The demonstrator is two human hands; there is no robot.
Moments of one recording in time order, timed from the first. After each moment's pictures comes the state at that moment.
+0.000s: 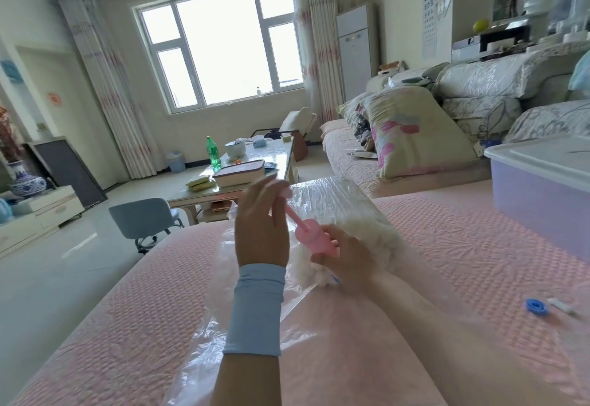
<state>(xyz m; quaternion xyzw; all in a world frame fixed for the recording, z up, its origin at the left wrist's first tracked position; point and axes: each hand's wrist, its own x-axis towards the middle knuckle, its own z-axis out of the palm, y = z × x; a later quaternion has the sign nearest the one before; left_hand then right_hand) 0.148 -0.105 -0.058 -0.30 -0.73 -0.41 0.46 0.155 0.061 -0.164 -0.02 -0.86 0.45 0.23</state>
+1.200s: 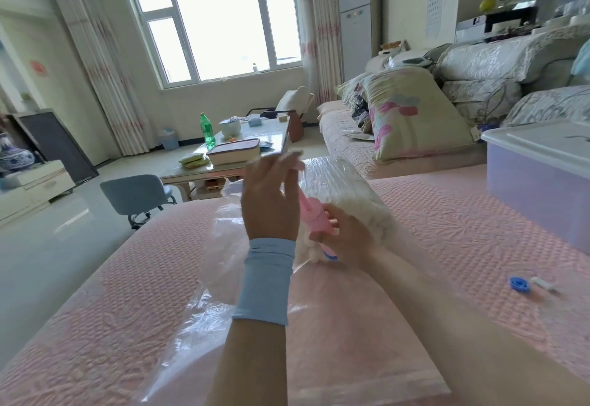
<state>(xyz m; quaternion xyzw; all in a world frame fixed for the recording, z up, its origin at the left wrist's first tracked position) 0.165 -0.086 -0.058 -0.30 -0.71 -0.41 0.49 0.151 0.069 -0.173 -0.02 -0.85 0.48 0.21</state>
